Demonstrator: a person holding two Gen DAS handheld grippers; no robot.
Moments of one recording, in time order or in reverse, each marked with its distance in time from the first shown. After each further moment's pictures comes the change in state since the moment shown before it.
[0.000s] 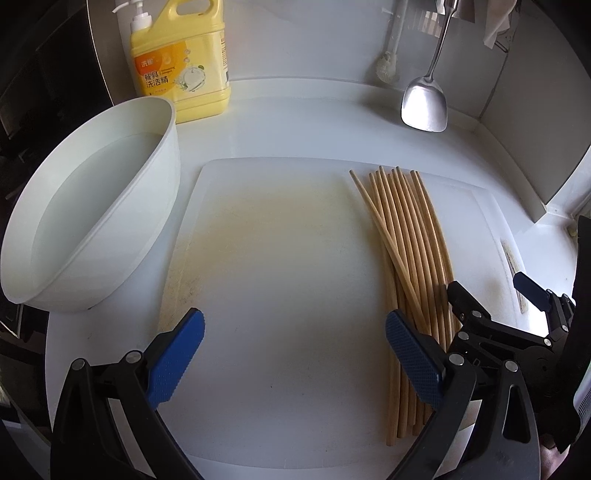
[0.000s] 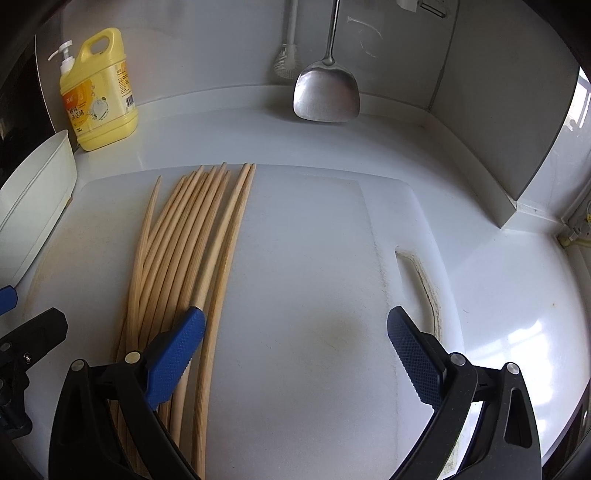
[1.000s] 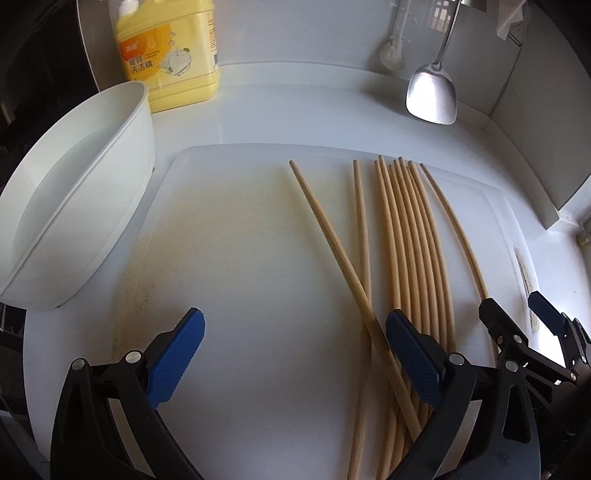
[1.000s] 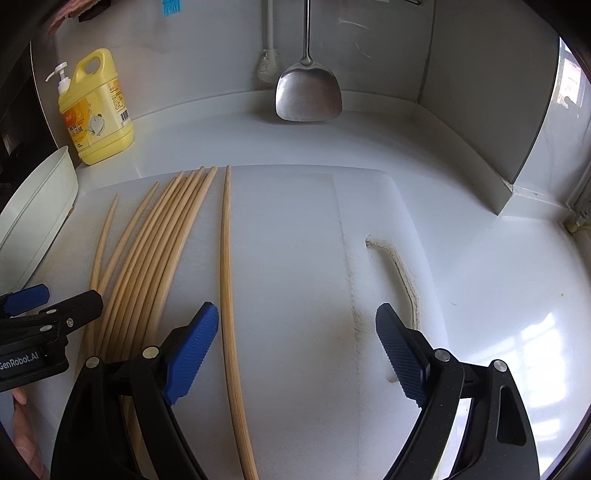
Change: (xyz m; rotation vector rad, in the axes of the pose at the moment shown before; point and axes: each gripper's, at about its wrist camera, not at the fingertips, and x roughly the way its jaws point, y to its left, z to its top) left arm 0.035 -0.012 0.005 -0.040 0.027 0.007; right arm -0.002 -0.032 -0.011 0.050 -0.035 0.058
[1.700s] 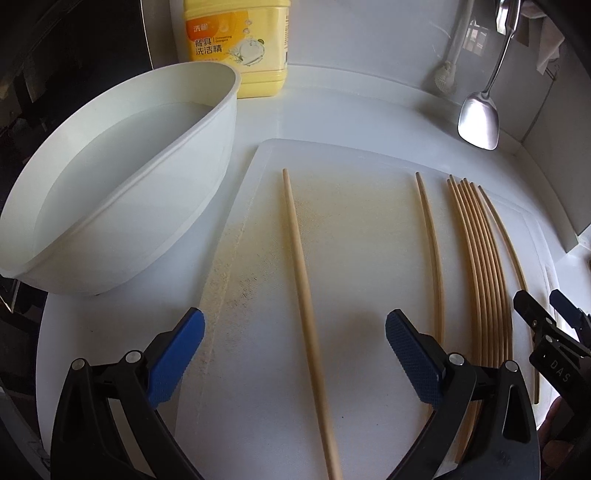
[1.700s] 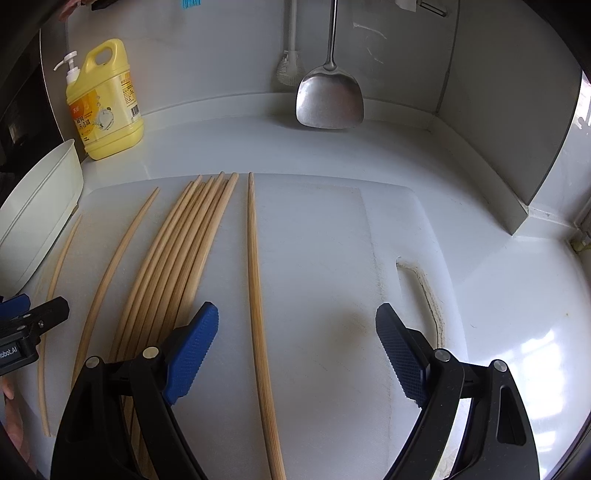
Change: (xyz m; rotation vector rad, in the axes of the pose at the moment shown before) left arm 0.001 0.054 -0.003 -0.071 -0.040 0.055; right arm 0.008 0.018 0.012 -0.041 -0.006 0.006
